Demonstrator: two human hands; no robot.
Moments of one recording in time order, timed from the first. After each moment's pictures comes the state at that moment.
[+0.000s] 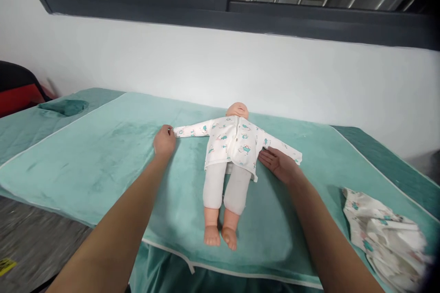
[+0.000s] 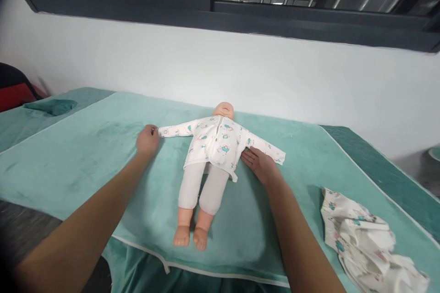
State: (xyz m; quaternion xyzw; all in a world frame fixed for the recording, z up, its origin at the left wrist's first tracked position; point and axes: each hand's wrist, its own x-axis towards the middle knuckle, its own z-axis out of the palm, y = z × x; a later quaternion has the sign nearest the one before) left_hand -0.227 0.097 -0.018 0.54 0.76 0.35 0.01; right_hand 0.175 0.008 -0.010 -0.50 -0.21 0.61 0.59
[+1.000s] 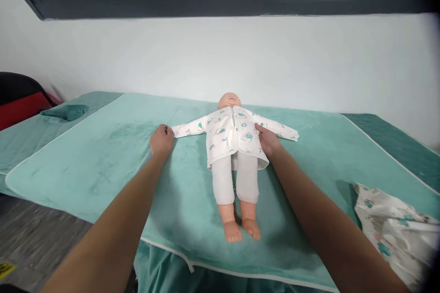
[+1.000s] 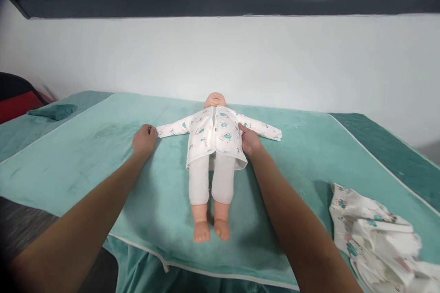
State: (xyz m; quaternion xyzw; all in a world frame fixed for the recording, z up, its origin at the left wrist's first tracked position) left_hand -0.220 0.100 -0.014 0.54 0.79 0.29 -0.01; right_hand 0.151 0.095 -0.015 -0.39 -0.20 0.70 0.57
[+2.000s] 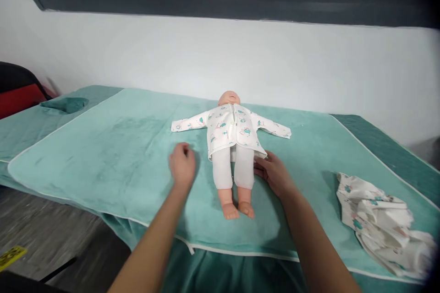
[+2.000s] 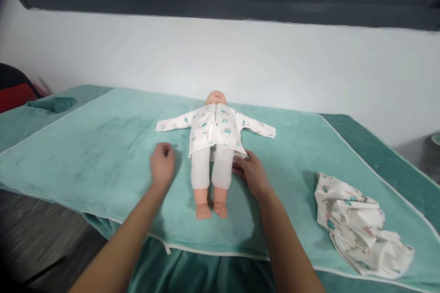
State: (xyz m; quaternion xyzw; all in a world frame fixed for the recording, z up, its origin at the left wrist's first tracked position) left_hand -0.140 -0.016 -0.032 0.54 0.71 0.45 0.10; right_hand 0.142 -0.062 -0.018 -0.50 -0.33 0.59 0.55
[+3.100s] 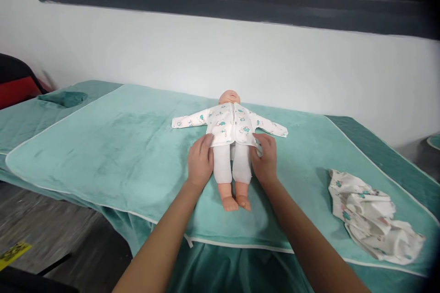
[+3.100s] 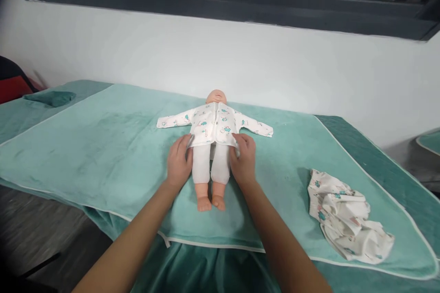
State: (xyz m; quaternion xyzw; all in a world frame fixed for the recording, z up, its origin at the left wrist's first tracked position) left_hand -0.091 -0.043 -0.034 0.72 0.51 0.47 -0.04; right_hand 0.121 -0.051 -0.015 -0.53 -0.64 0.04 0.56
